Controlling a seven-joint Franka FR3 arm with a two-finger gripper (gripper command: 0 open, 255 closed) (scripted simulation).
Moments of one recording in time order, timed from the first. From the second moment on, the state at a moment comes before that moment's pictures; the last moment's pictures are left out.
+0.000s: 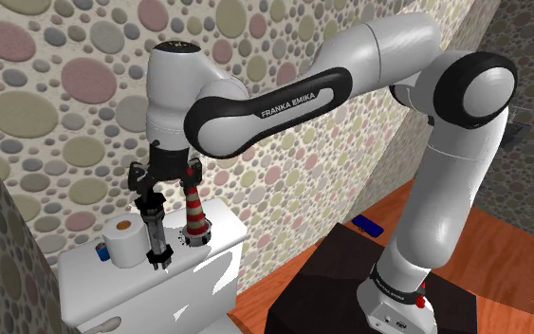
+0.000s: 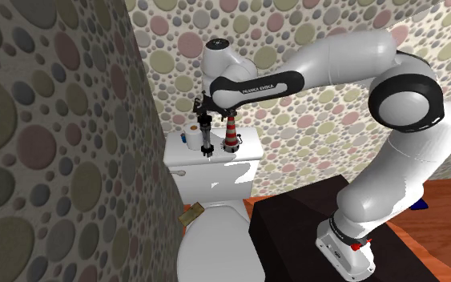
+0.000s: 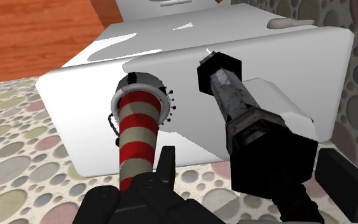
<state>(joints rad) 0.00 0.11 0.68 -1.89 -0.21 2.16 1.12</state>
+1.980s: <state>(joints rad) 0.06 0.24 0.66 -1.76 -0.33 2.15 1.23</state>
